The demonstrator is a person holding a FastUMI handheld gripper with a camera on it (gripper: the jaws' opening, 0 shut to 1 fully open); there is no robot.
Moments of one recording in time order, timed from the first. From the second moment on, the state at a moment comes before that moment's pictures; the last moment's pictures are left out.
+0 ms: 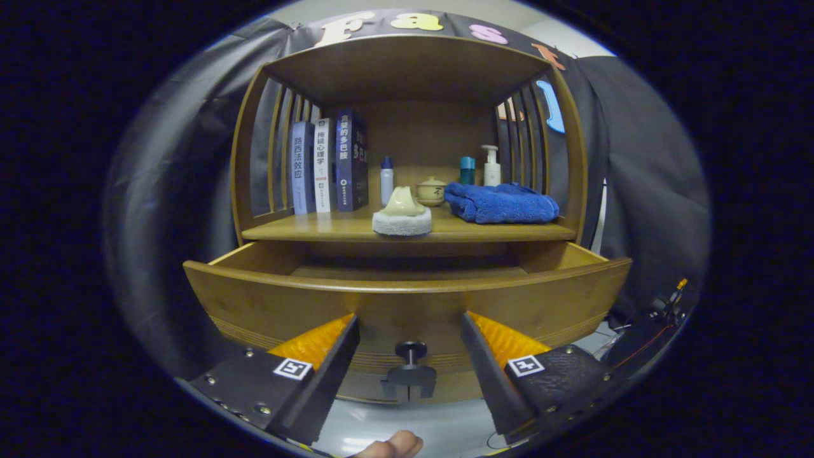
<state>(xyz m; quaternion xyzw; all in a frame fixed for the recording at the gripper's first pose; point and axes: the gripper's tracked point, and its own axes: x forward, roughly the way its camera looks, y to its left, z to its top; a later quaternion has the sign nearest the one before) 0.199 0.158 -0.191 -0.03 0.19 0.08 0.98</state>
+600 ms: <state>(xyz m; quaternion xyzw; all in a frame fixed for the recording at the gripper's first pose) 0.269 0.174 -0.204 -0.02 0.17 0.08 0.98</state>
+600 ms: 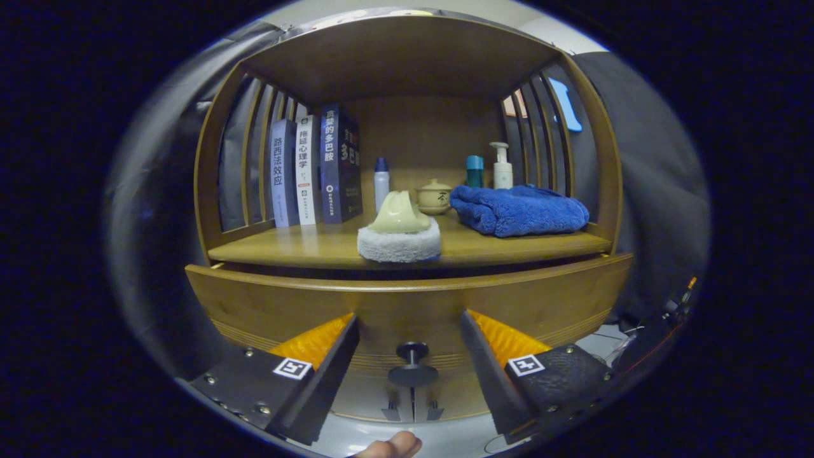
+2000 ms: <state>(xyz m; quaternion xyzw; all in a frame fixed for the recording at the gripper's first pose) 0.294 0.180 -0.211 0.00 0.17 0.07 0.98</state>
